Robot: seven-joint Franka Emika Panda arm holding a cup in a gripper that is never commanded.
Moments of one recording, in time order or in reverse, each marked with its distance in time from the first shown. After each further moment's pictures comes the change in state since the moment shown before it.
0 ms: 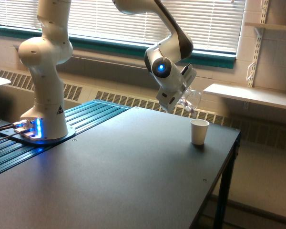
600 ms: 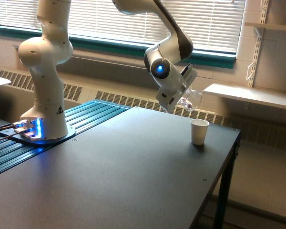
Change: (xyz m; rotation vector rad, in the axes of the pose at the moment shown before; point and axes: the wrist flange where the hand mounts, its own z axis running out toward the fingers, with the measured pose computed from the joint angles) arm 0.002 0.000 -0.002 0.023 -0.008 0.024
